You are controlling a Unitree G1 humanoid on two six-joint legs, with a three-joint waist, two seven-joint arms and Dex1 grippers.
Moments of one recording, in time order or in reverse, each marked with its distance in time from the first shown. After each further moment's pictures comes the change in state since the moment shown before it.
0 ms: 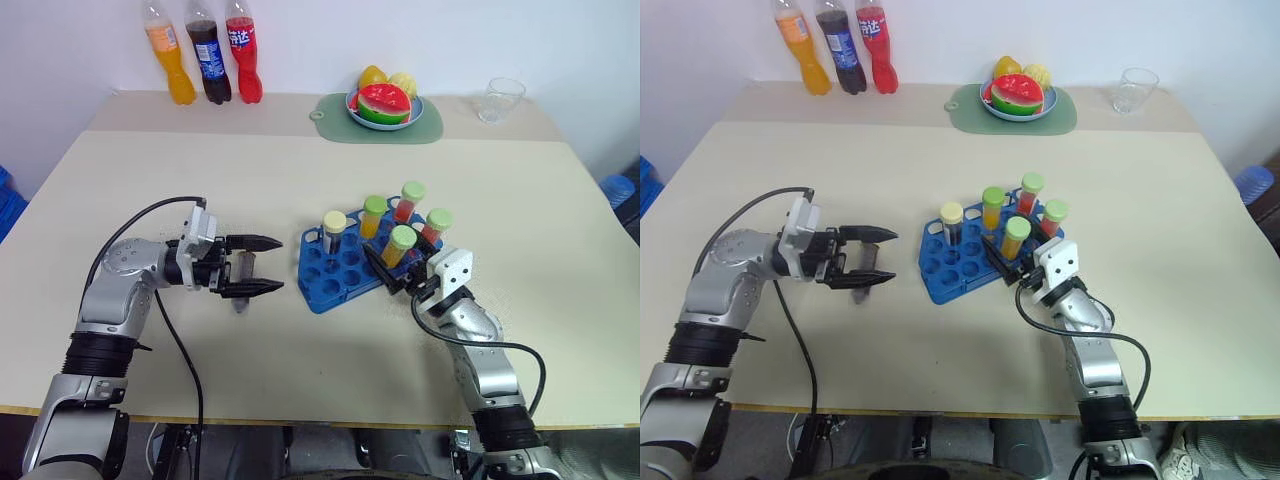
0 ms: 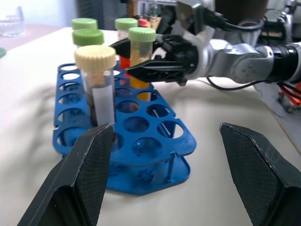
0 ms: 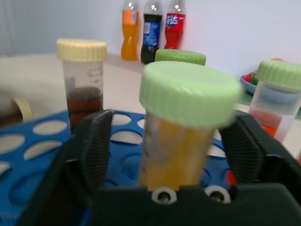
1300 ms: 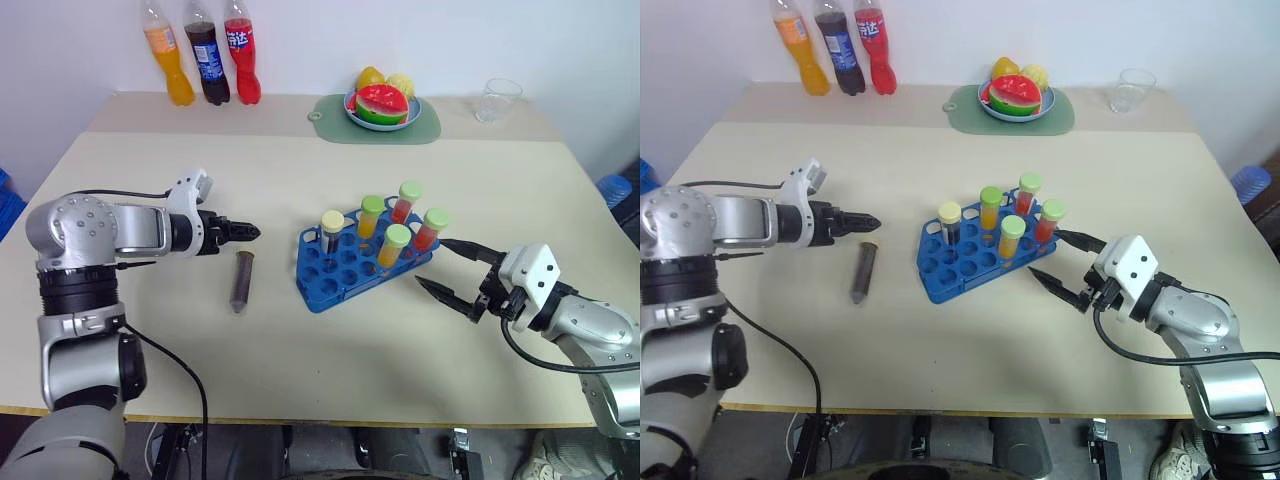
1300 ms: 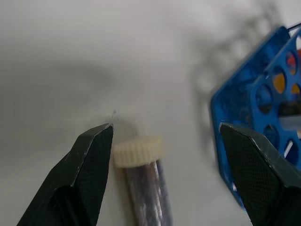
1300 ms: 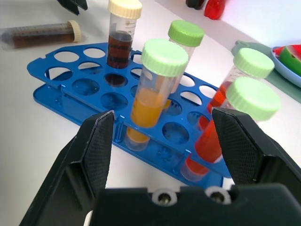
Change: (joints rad) left arm -0.395 0.009 0.220 0.057 -0.515 1.431 1.395; right arm 0.166 -0.460 -0.215 -0.401 0.217 0.422 0.283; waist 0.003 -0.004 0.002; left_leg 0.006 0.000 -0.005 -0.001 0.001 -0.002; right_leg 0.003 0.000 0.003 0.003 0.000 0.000
